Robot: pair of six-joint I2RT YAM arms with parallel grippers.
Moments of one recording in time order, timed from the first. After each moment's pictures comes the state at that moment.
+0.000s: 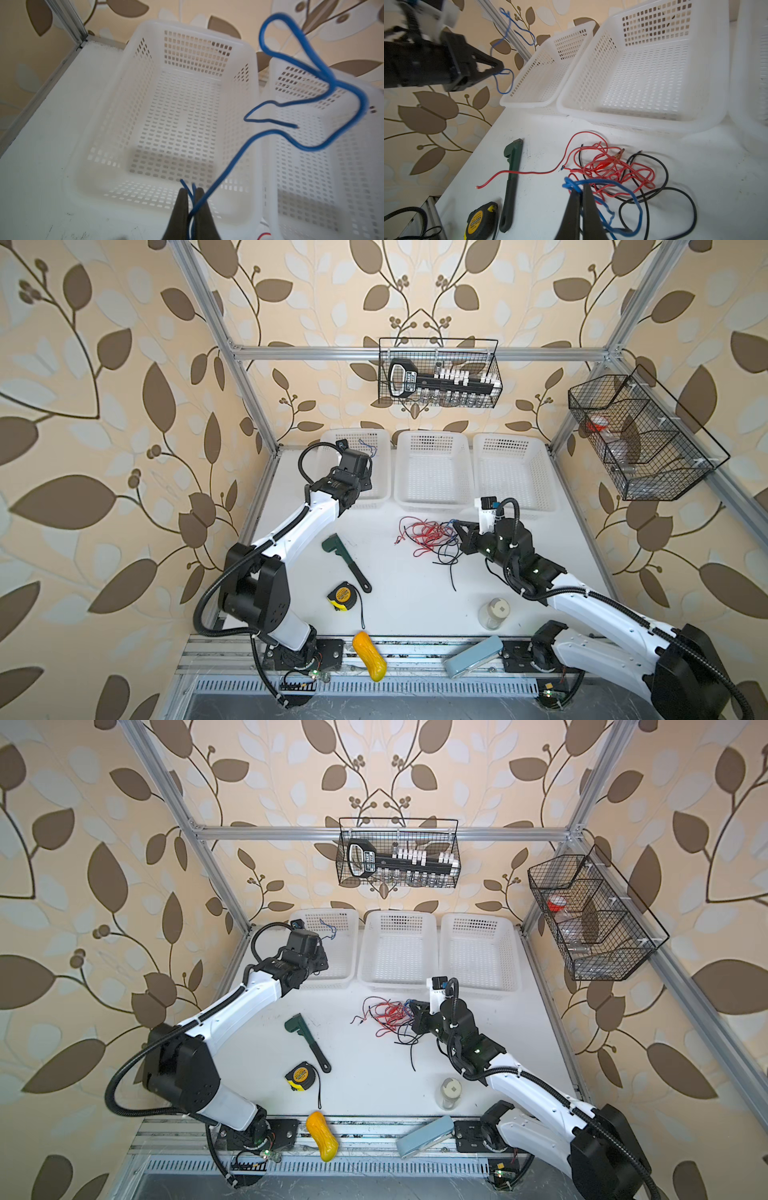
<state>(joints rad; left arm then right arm) -0.34 1.61 1.30 -0.43 -0.35 -0.49 0.57 0.99 0.52 0.13 -0.02 0.47</state>
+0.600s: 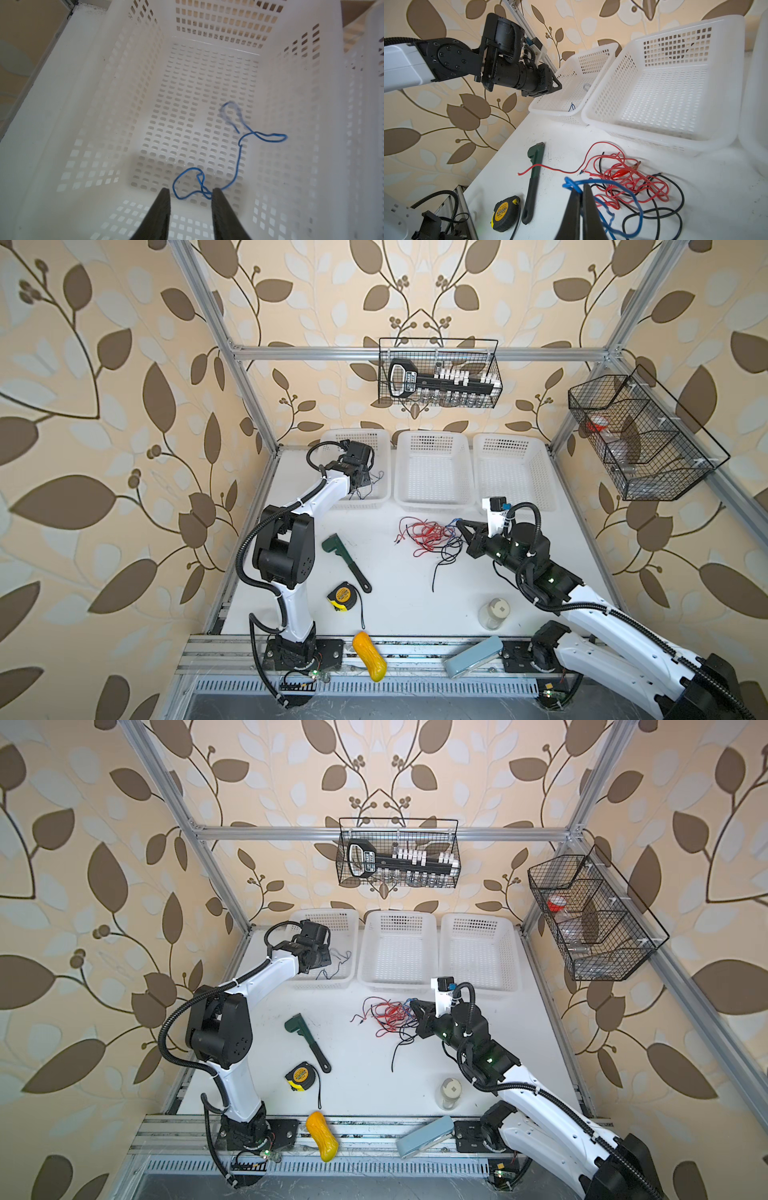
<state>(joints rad) -0.28 1.88 1.51 -0.54 -0.34 -0.48 0.57 0.86 0.52 0.09 -0.07 0.44</state>
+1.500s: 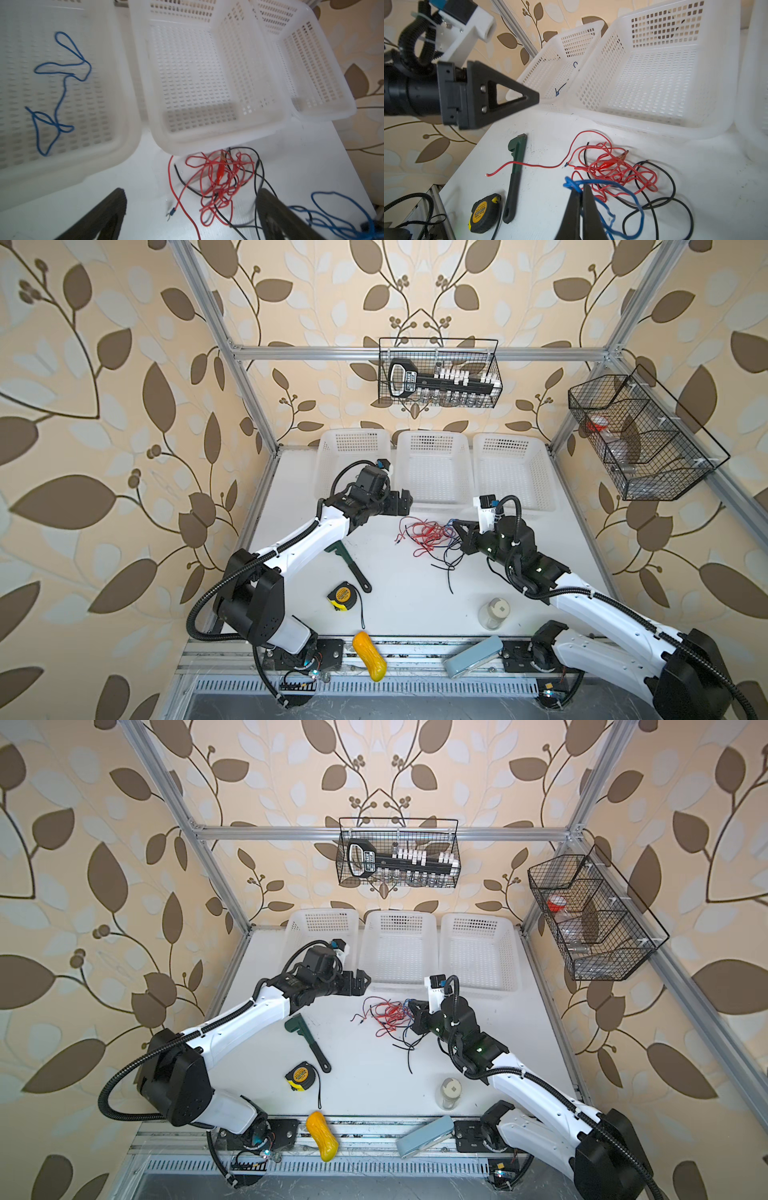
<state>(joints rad) -0.53 1.47 1.11 -0.33 0.11 -0.41 0.57 1.00 0.57 0.07 -0.03 0.43</state>
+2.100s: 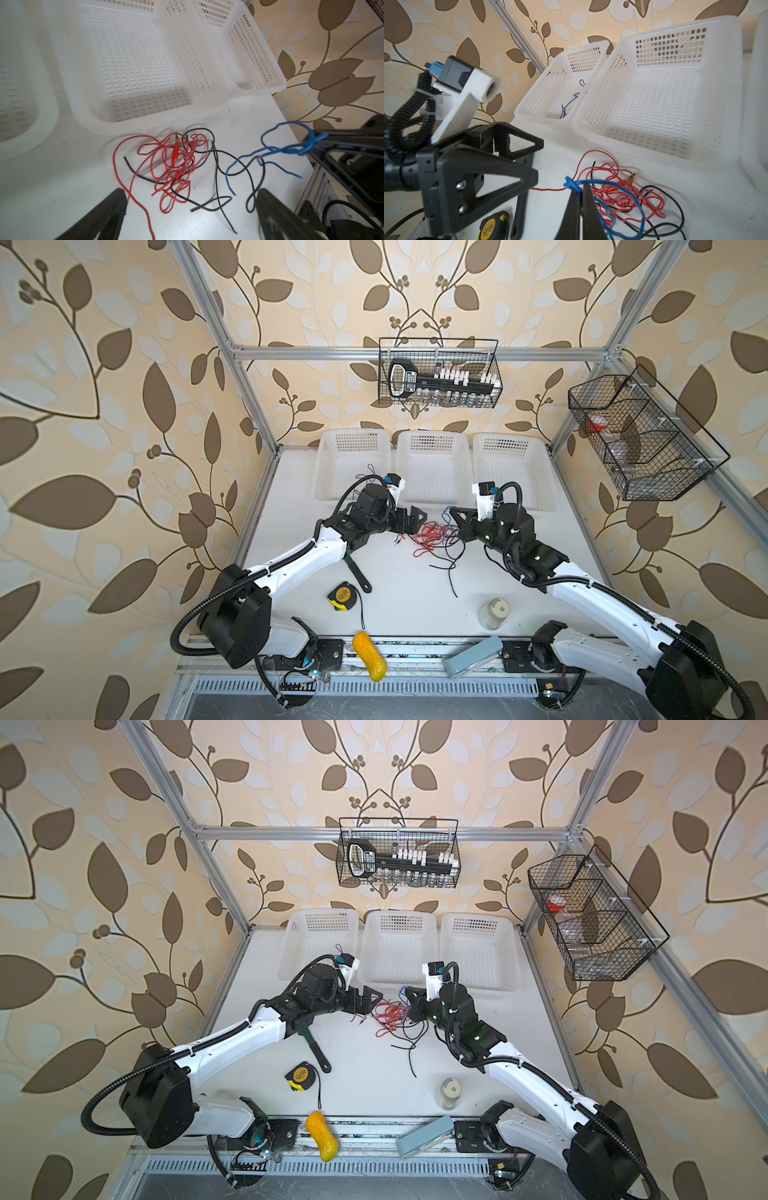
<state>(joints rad) -0.63 1.39 0.95 -0.12 0.24 -0.46 0.56 1.07 0.68 0.06 -0.05 0.43</state>
